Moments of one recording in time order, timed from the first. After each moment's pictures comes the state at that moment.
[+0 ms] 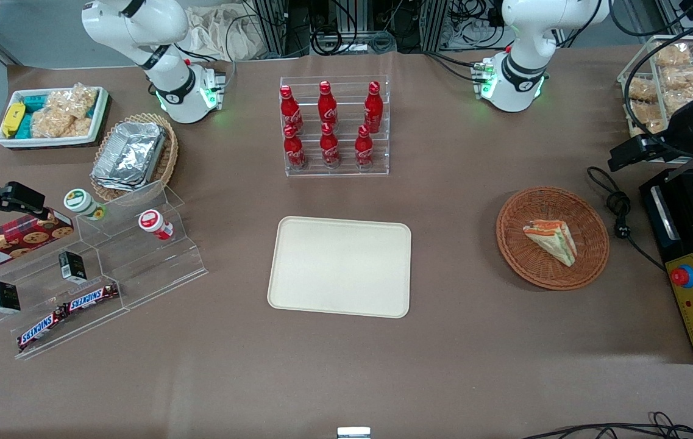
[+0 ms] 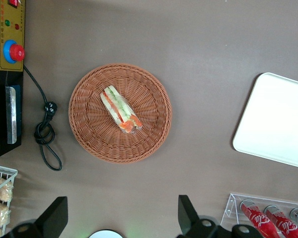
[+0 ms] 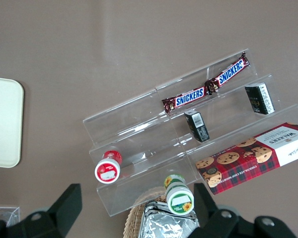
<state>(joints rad) -0.03 -0.02 -0.02 -1.56 -0.04 1.52 -0.23</state>
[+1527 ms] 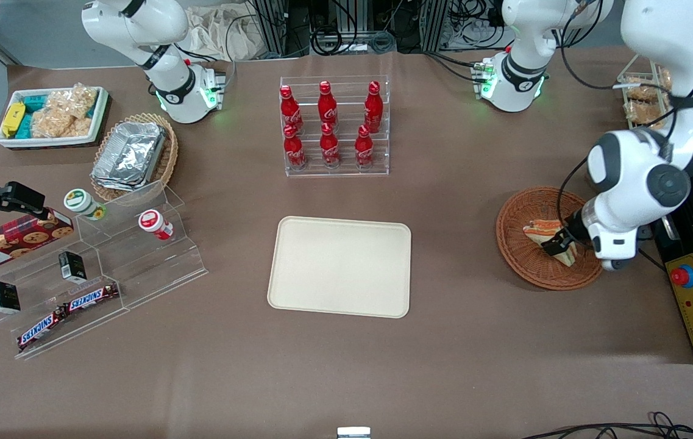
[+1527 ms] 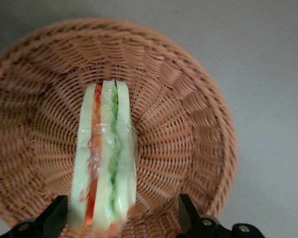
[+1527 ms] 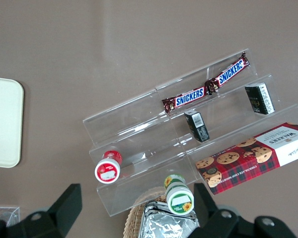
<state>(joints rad) -0.01 0.26 0.01 -2.17 -0.04 2.36 -0.76</state>
